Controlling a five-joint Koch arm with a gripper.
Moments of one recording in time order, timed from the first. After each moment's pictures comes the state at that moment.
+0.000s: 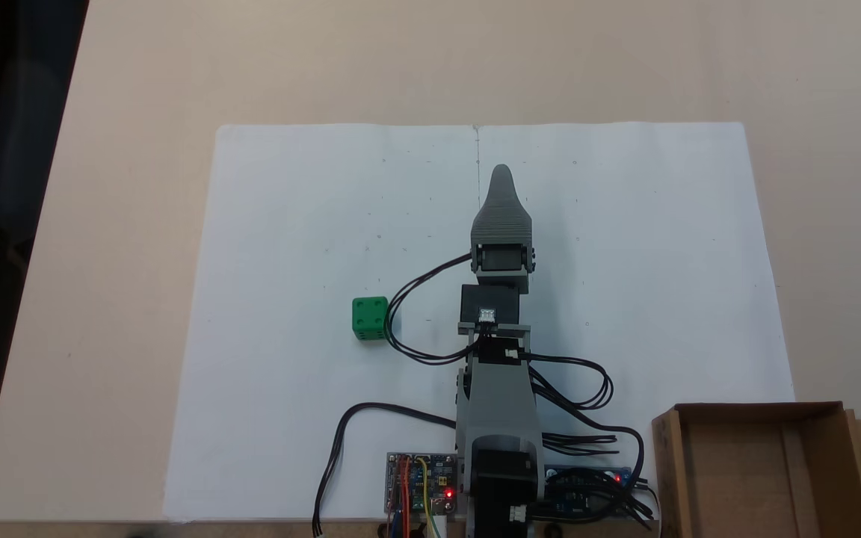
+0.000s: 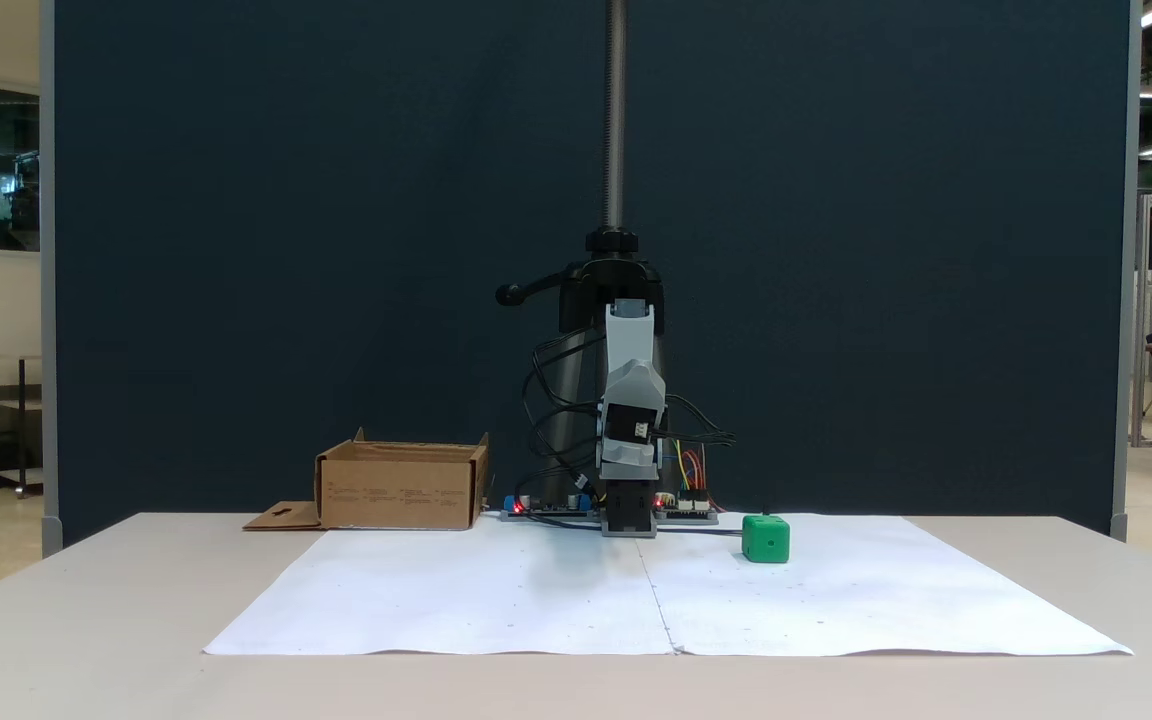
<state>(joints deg) 3.0 129.1 175.6 -76.6 -7.8</state>
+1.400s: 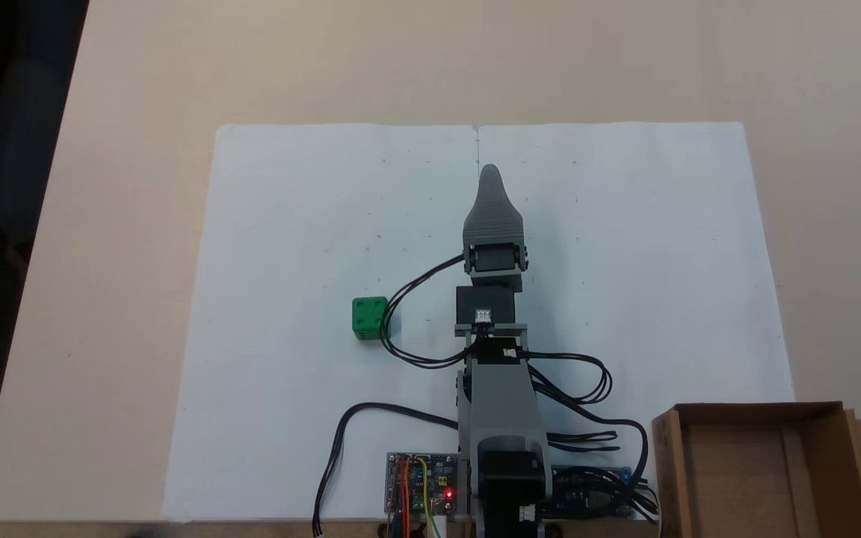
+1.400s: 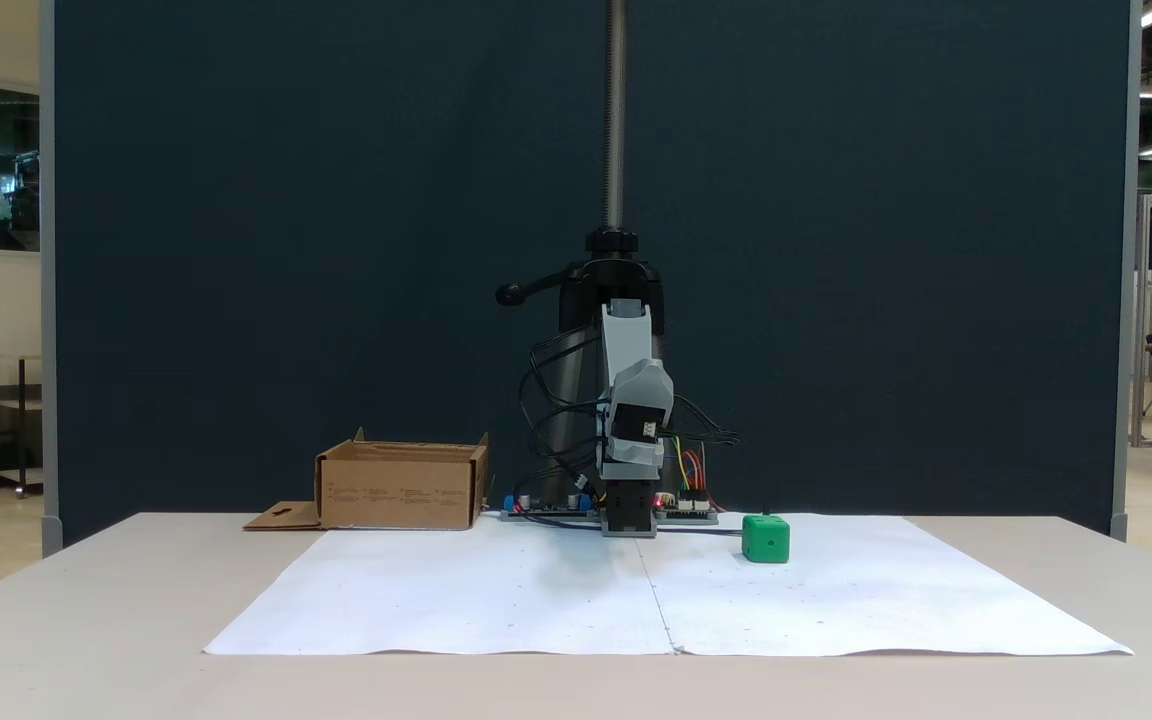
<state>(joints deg) -0.5 129.1 175.6 -76.8 -7.1</state>
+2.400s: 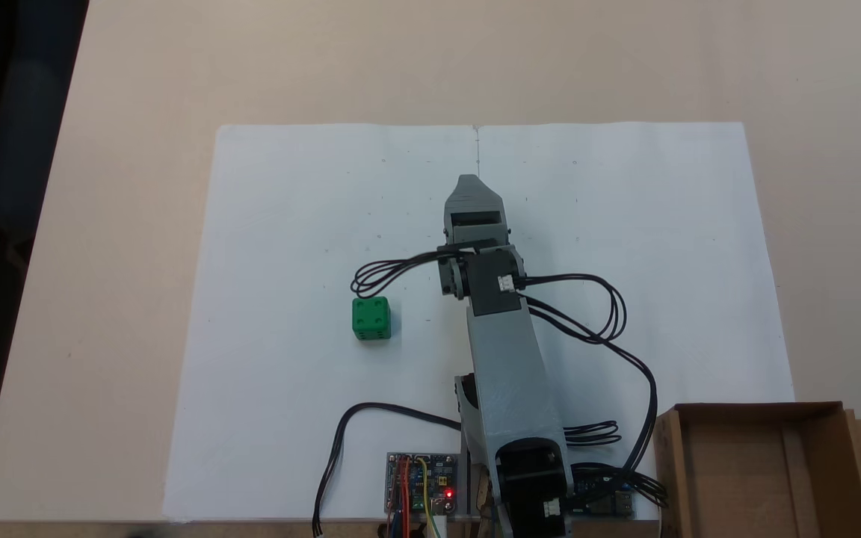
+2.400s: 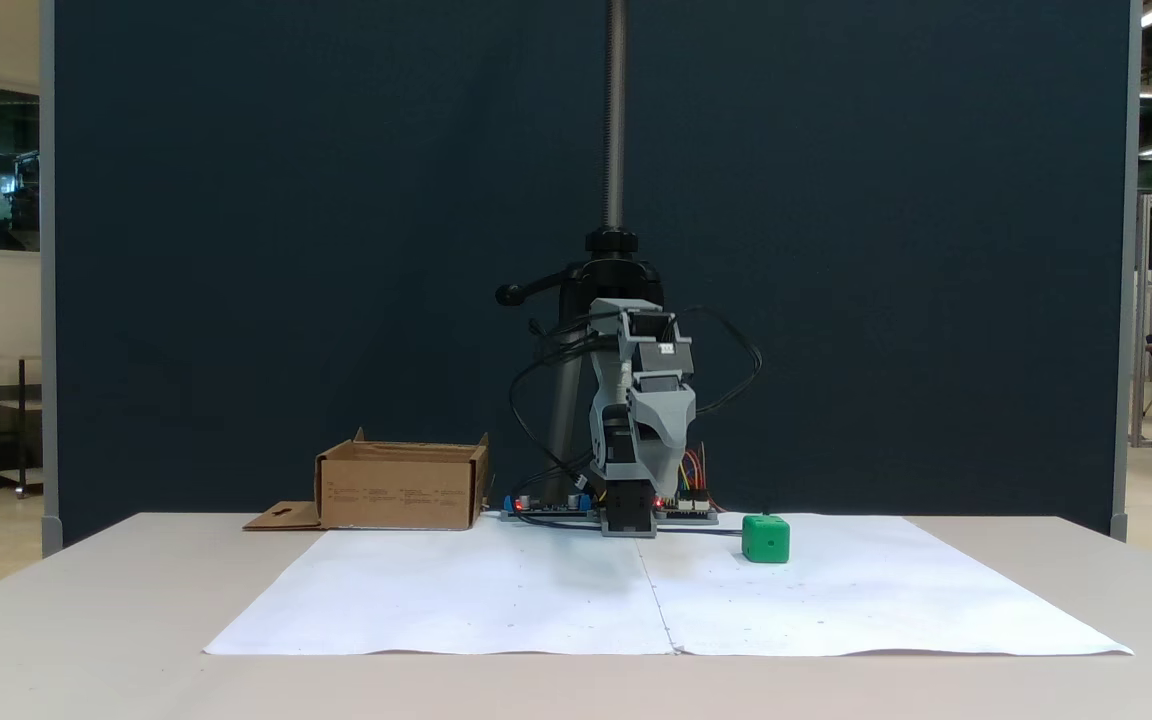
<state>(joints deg) -9.8 129.1 131.6 23.6 5.2</state>
